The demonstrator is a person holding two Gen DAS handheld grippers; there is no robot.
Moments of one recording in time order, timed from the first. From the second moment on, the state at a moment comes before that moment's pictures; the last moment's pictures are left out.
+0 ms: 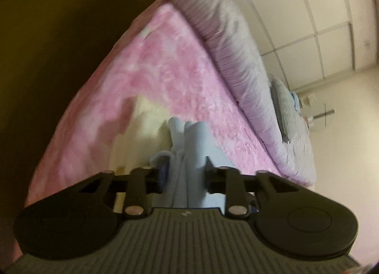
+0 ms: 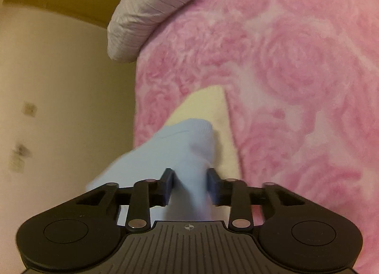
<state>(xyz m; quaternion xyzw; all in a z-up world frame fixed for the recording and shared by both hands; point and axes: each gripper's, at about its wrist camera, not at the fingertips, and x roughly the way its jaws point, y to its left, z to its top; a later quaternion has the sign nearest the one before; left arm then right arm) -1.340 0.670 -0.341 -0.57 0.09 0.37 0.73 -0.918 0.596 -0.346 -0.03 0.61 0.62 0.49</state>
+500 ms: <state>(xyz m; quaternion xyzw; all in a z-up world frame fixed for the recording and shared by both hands) -1.342 0.657 -0.331 -0.49 0.10 0.48 0.72 -0.931 0.608 -0.348 -0.10 0.55 0.67 0.50</state>
